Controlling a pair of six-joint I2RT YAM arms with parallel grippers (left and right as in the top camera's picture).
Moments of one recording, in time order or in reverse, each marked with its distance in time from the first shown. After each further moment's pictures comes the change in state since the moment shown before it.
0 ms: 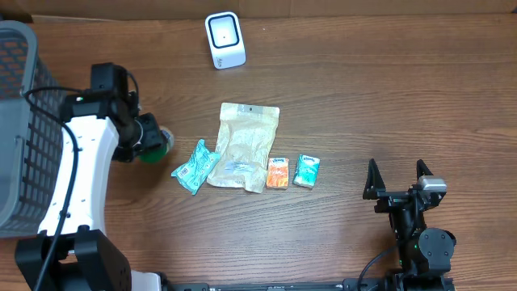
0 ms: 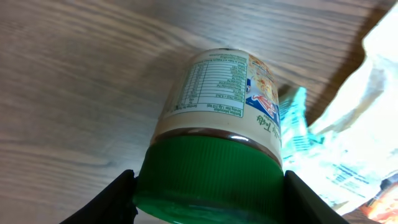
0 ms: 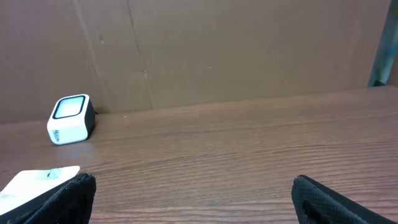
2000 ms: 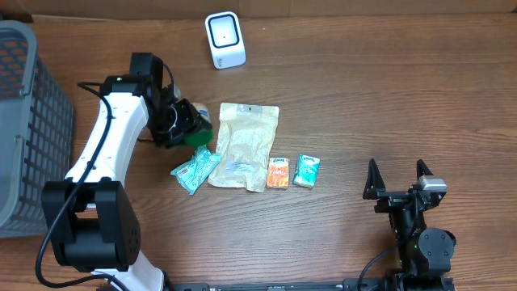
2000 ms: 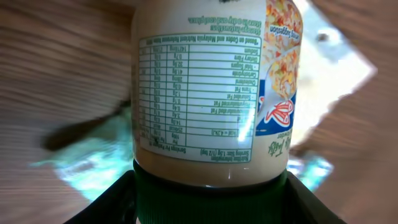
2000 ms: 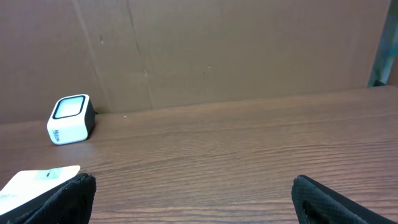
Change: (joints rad) left arm -0.103 0.212 0.081 0.076 0.375 -0.222; right arm 0.000 0.000 0.000 0.000 0.000 0.000
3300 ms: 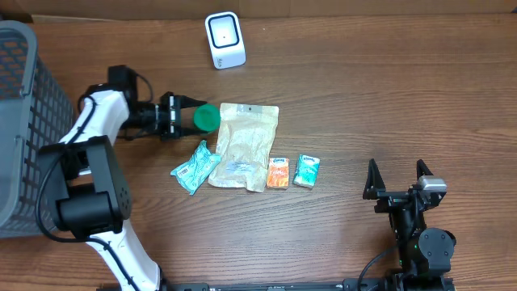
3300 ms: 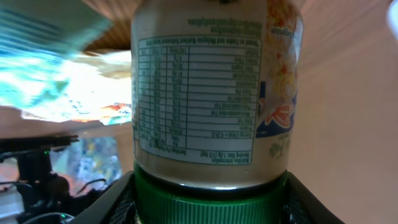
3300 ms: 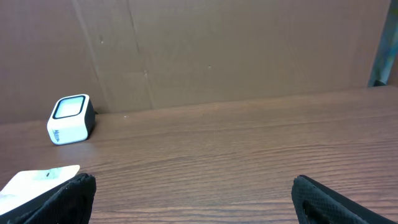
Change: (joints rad) left arm 0.181 0.236 0.000 0.134 0.645 -0.826; right arm 0.000 0.000 0.000 0.000 0.000 0.000
